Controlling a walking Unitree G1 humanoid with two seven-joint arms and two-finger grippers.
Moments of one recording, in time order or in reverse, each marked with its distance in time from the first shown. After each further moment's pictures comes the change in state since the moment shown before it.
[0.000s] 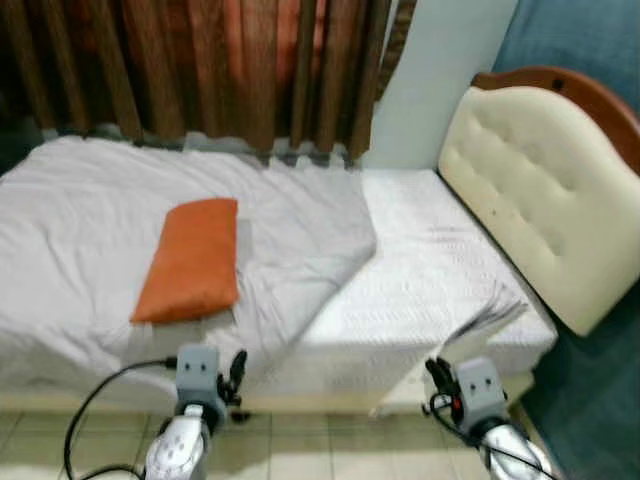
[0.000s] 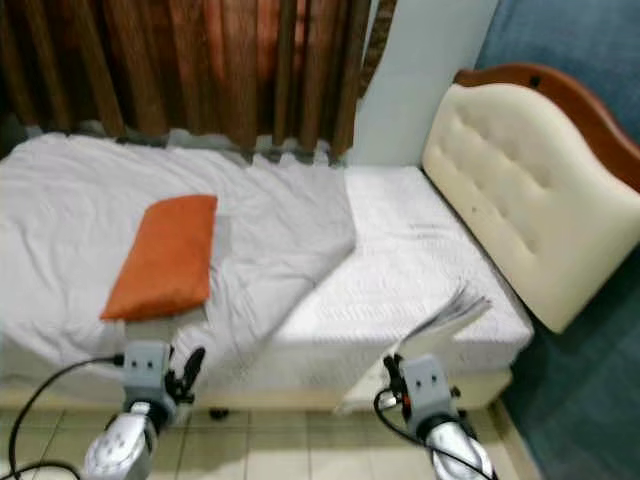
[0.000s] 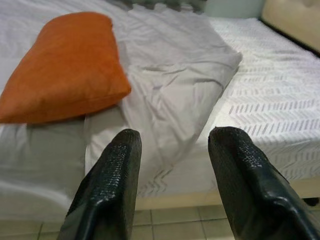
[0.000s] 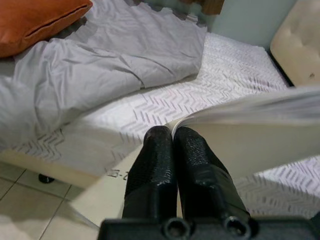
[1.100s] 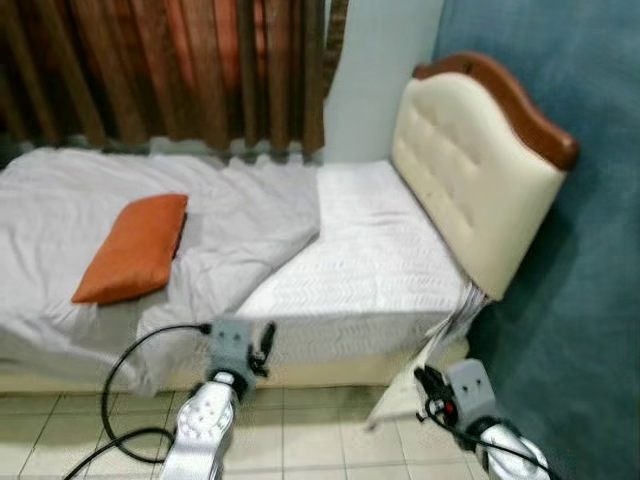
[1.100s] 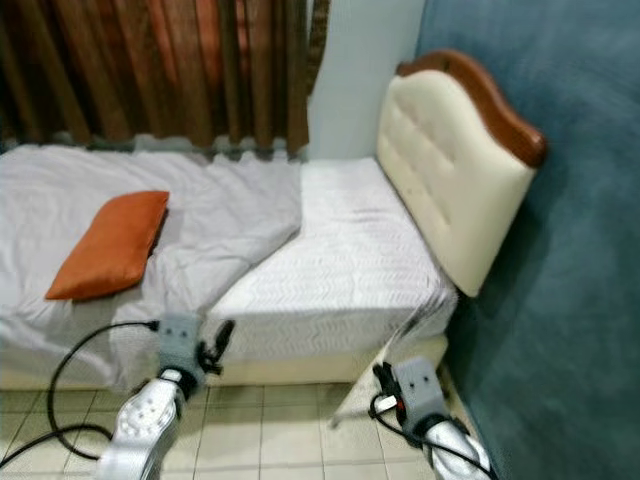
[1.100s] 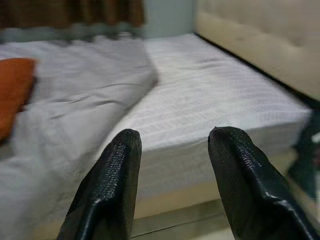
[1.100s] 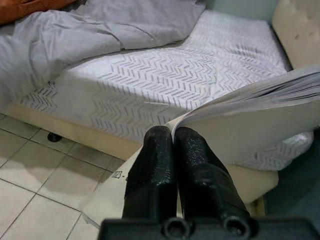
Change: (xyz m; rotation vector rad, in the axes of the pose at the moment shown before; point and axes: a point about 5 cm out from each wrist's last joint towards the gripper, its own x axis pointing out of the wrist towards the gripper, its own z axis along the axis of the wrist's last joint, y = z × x) left arm 0.024 -0.031 0.027 0.074 -0.070 -0.130; right arm 0.006 0.003 -0.008 0.009 0.042 0.104
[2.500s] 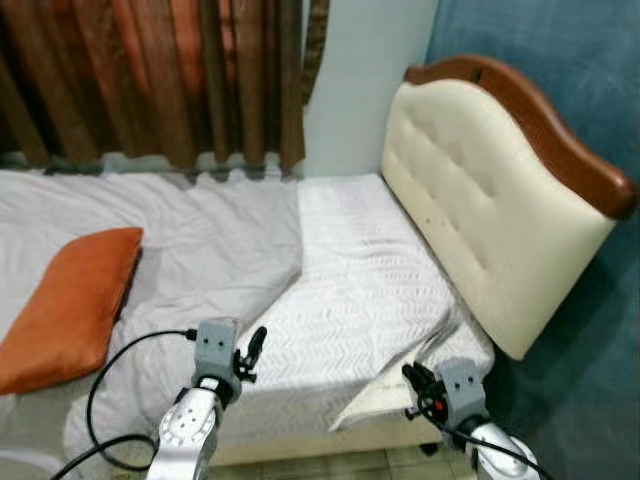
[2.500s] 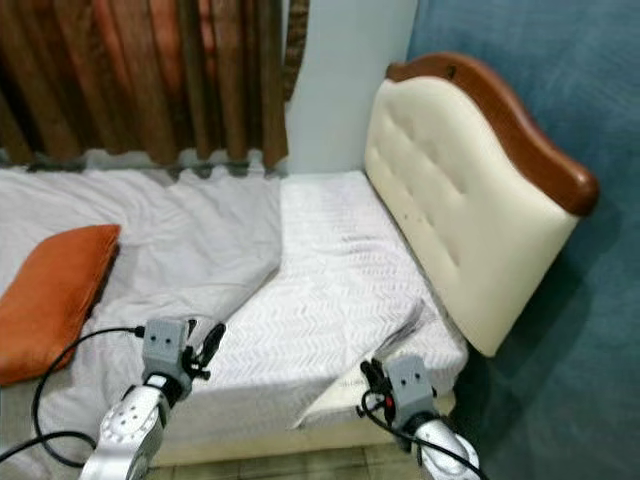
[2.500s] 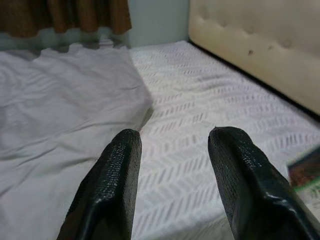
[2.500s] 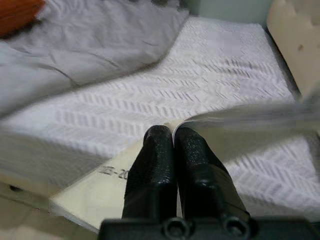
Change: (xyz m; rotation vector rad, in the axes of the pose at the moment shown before) left arm -0.004 0.010 -0.011 -0.032 -0.016 -0.017; right arm -0.003 0.006 0.000 0.043 0.004 0.022
